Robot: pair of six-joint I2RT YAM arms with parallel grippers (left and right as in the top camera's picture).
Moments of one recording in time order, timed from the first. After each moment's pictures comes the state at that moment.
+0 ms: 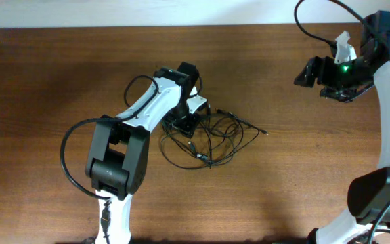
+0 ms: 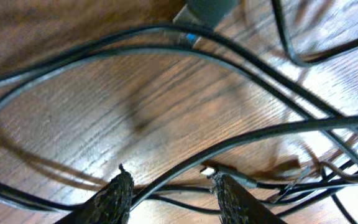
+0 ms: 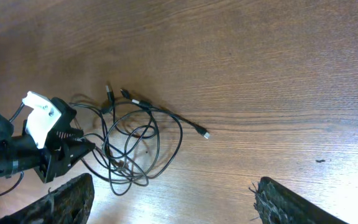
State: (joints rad) left arm -0.40 2.15 1.64 -1.12 0.14 0.19; right arm -0.16 1.84 1.89 -1.38 -0.44 0.11
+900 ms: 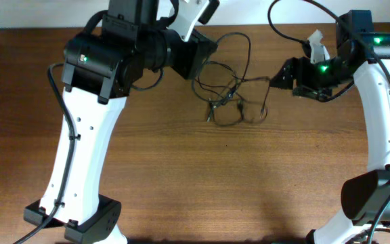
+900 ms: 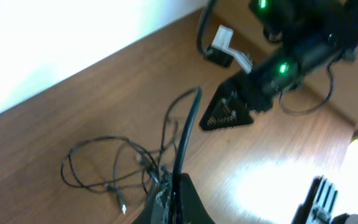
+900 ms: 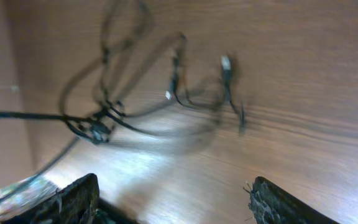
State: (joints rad) left arm -0.39 1.81 2.41 -1.25 0.52 0.08; right arm -0.05 1.84 1.89 -1.38 -0.62 0.09
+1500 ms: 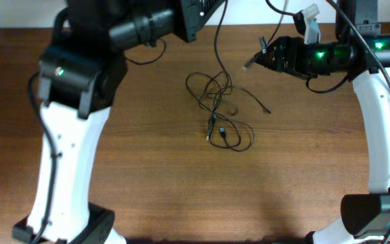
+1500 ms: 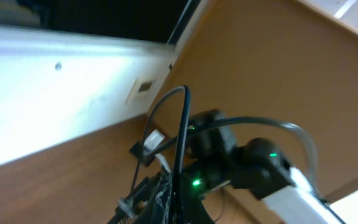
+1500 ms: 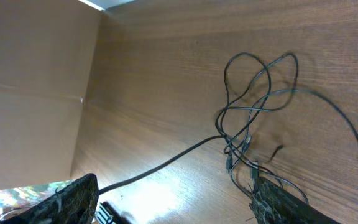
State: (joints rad) left arm -0.36 1.73 2.42 -0.77 0.68 -0.43; right arm 0.02 1.76 1.93 -1.16 -0.78 0.19
